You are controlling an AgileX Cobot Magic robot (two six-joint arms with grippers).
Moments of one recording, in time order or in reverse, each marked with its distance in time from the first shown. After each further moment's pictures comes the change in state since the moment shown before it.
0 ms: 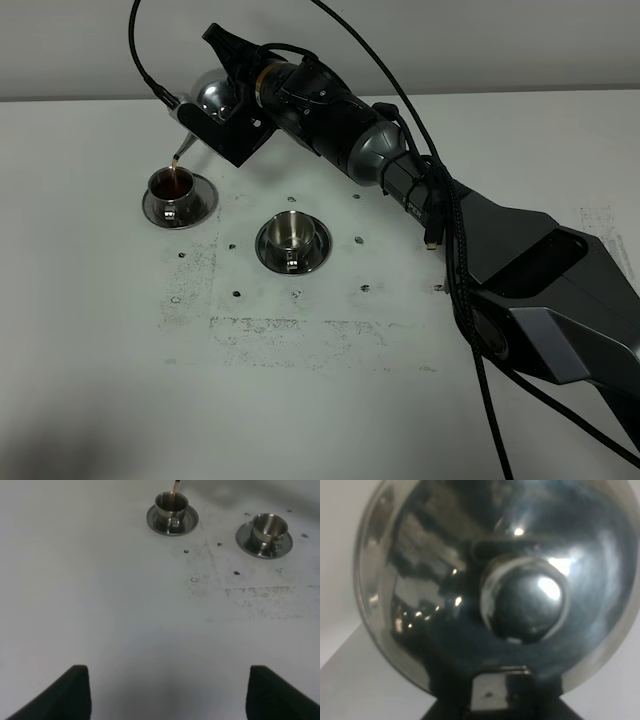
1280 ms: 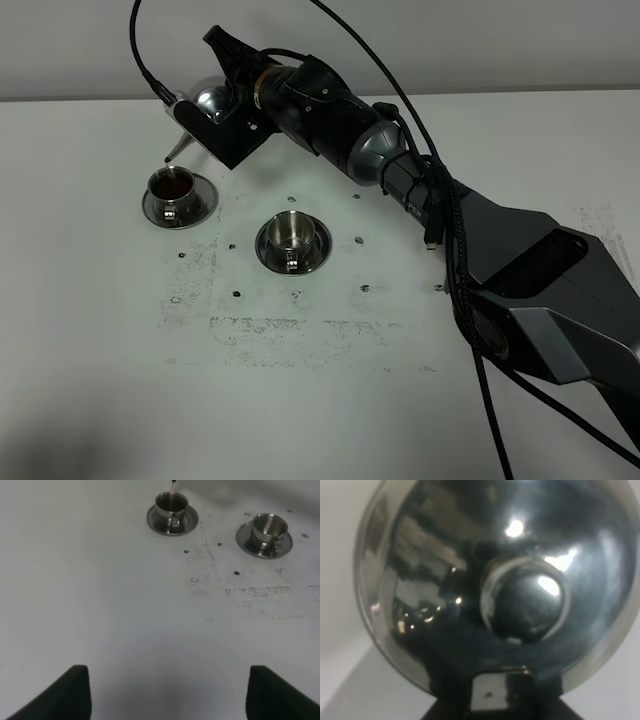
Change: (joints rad) left arm 0.000 0.000 0.000 0.000 0.000 0.000; right arm 0.000 0.000 0.000 0.112 0.033 0.003
